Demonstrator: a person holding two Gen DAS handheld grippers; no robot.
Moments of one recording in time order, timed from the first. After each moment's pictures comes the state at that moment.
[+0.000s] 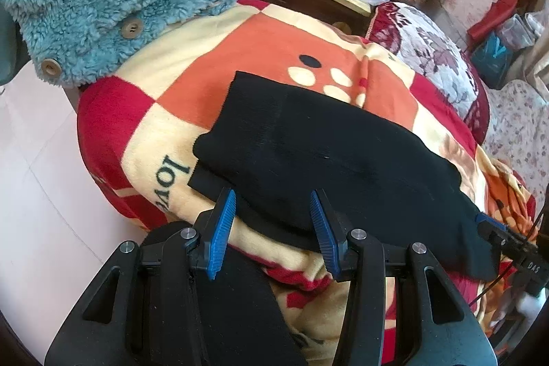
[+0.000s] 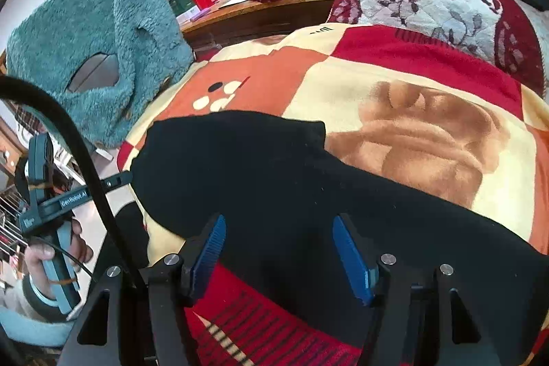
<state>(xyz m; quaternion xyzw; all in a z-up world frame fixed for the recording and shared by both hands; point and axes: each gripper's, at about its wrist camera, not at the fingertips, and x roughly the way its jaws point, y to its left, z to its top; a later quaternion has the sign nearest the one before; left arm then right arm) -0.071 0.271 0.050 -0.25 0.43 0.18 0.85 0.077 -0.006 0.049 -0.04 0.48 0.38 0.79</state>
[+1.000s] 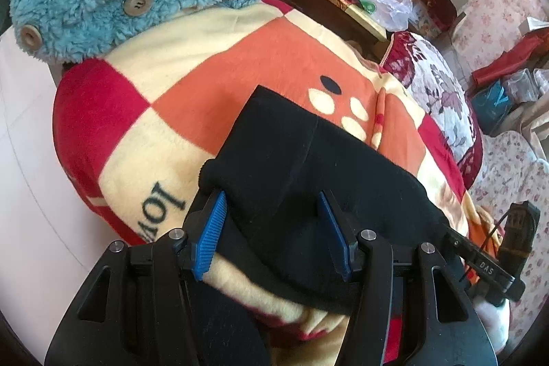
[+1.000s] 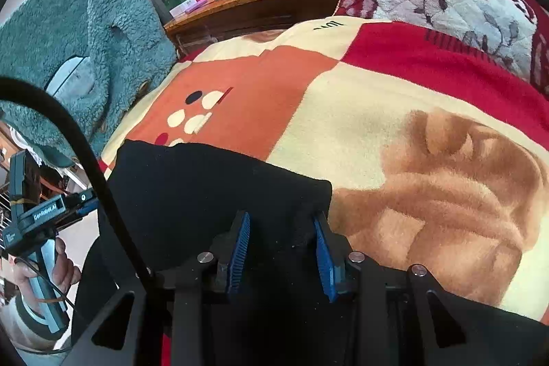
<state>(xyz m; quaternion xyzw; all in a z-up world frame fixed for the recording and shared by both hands) -0.055 0.311 0.032 -0.34 0.39 0.18 0.83 0.142 0.044 0.021 -0.06 0.49 0.38 0.78</state>
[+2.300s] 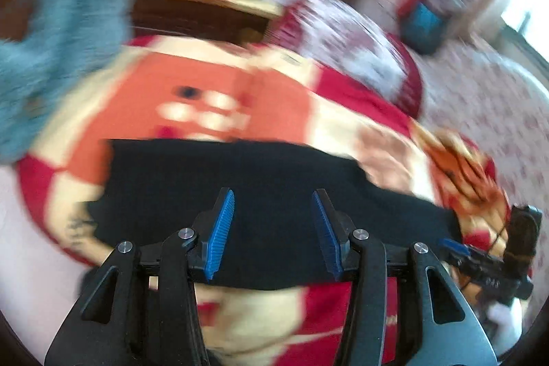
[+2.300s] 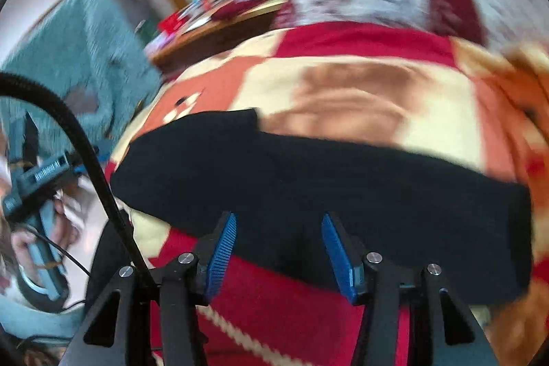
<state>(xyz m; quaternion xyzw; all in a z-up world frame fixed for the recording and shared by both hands) -0.009 0.189 0.094 -0.19 0.42 0.03 0.89 0.051 -0.100 0.048 0.03 0.48 0.30 0.82</state>
